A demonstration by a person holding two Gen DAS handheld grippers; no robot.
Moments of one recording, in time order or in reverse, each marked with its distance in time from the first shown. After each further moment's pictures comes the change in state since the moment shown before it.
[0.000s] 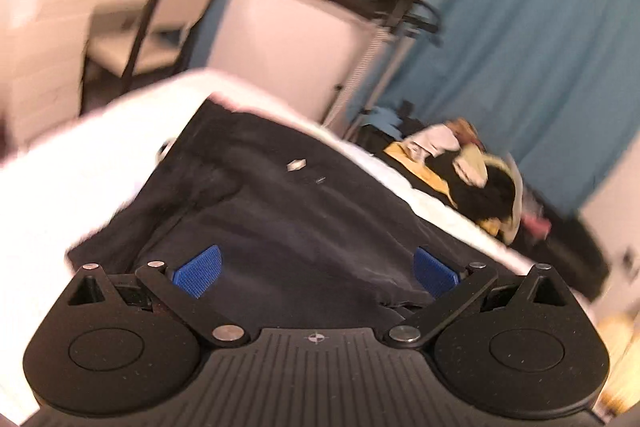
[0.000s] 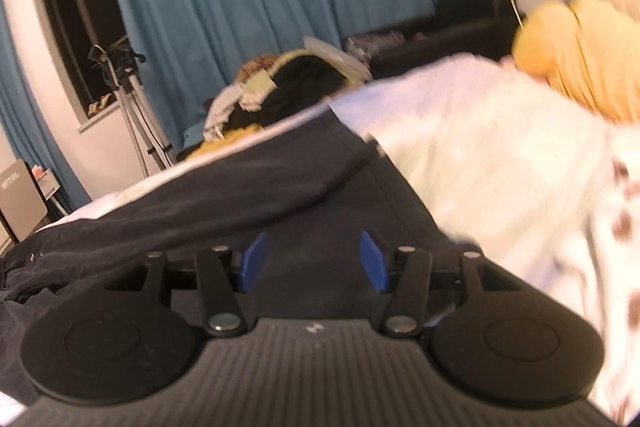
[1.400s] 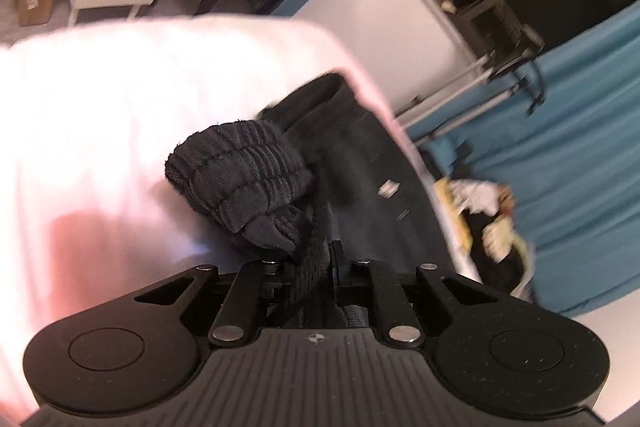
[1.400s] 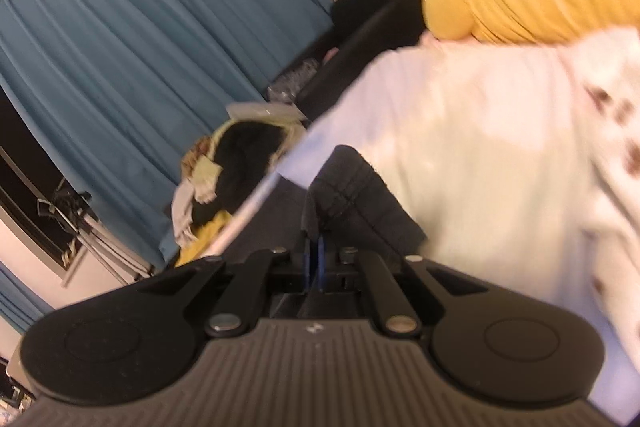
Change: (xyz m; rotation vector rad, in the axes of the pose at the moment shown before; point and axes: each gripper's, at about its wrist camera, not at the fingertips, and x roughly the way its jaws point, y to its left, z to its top) left arm 0.059 0.101 0.052 -0.371 0.042 0.010; right arm 0.035 -0.009 0.066 0.440 -0.173 -0.090
